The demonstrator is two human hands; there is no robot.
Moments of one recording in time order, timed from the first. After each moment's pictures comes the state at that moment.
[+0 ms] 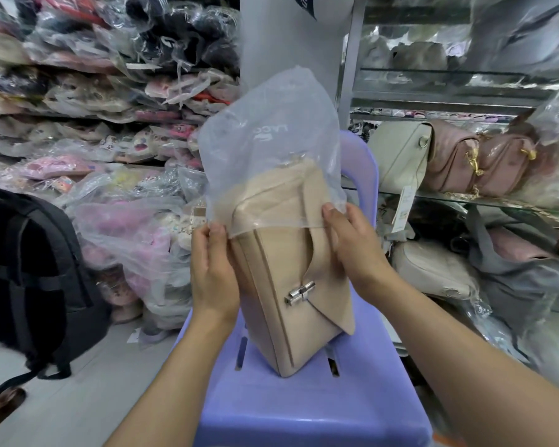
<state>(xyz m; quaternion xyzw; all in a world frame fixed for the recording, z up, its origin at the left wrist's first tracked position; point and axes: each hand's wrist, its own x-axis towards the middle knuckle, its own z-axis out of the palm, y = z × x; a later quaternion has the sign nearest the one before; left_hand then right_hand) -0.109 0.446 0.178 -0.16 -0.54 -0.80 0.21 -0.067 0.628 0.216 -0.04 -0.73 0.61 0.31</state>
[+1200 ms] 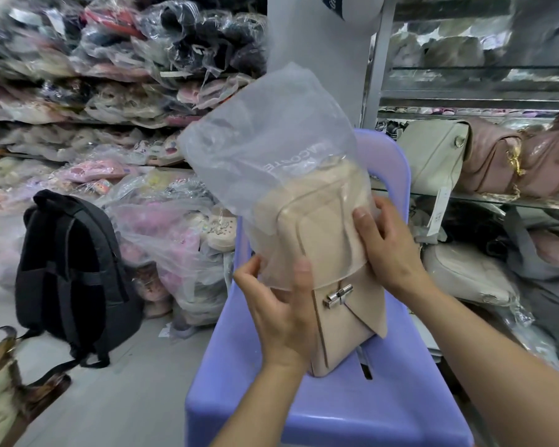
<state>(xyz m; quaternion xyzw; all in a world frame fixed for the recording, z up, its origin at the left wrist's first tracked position) -0.059 0.470 0.153 -0.14 -0.55 -0.78 0.26 -0.063 0.632 0.214 -0.01 -0.82 0.44 0.37</state>
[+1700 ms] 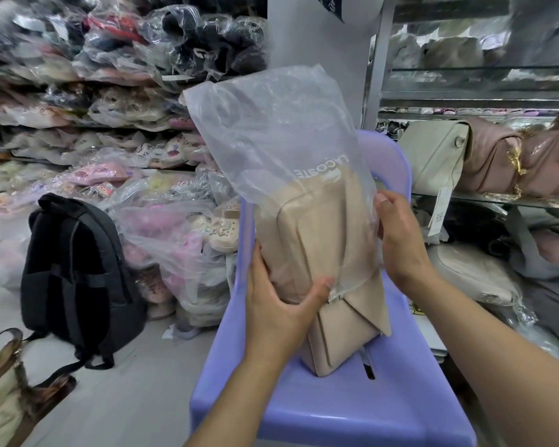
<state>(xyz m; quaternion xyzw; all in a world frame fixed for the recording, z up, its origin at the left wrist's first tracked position) -0.079 0.449 0.146 -0.22 -0.66 -0.68 0.22 -0.074 0.638 0.224 -0.01 -0.74 0.54 0.40</state>
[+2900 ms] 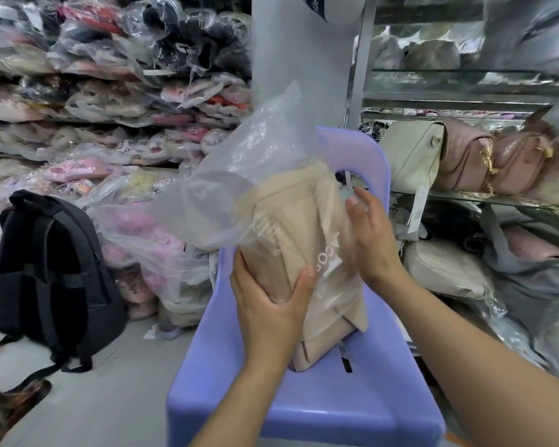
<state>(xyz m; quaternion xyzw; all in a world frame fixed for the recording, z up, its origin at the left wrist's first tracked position) -0.068 0.475 0.136 -0.15 -0.65 -0.71 0.25 -0.071 0.637 0.215 -0.03 -0.77 0.50 0.39</state>
